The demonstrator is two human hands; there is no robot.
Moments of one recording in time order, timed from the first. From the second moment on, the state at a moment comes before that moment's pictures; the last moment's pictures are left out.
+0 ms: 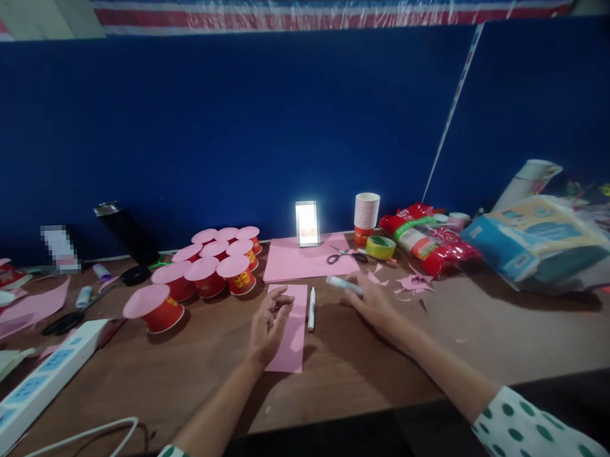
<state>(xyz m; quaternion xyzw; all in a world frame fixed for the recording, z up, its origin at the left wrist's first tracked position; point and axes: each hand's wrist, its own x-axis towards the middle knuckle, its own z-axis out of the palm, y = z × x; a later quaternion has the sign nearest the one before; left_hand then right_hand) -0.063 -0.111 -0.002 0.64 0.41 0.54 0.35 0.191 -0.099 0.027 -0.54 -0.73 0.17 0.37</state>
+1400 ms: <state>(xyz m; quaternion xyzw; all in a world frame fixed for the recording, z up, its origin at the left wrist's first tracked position) -0.056 -0.113 -0.006 0.69 0.47 0.48 0.27 0.224 -0.053 0.033 -0.58 -0.81 -0.07 0.07</state>
